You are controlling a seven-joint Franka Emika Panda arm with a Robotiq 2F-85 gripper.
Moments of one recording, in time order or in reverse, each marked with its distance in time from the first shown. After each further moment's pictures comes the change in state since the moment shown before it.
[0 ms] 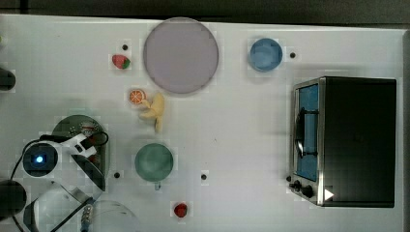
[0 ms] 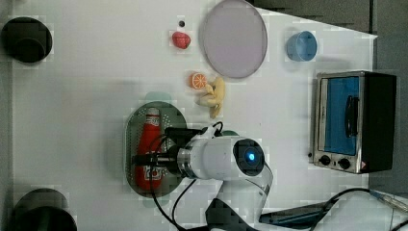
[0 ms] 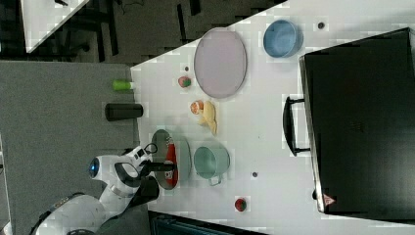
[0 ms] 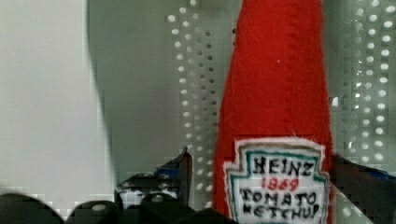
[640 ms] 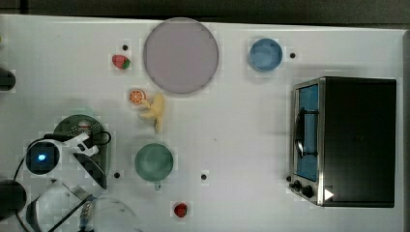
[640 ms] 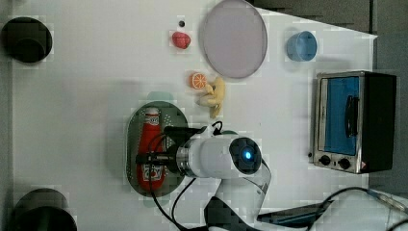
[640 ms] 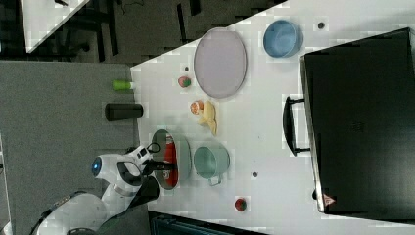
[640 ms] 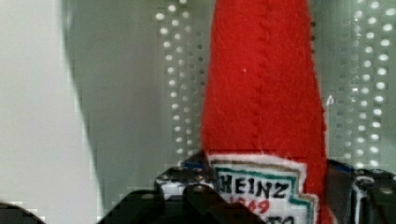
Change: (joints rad) arm 0.031 -0.007 -0.032 0.006 -0.004 -0.016 0.007
